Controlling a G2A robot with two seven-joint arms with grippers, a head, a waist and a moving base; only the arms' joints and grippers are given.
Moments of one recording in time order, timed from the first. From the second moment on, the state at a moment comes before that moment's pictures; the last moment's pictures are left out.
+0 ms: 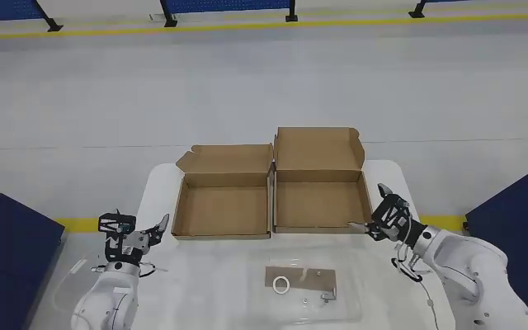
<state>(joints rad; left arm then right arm) 1.73 -1.15 -1.60 -1.80 1.33 0.00 0.00 -1.62 -1.09 1.74 -1.94 -1.30 -0.76 0.33</state>
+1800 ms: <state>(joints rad) 1.73 -1.15 -1.60 -1.80 1.33 0.00 0.00 -1.12 -0.79 0.93 -1.97 -1.24 -1.01 0.81</state>
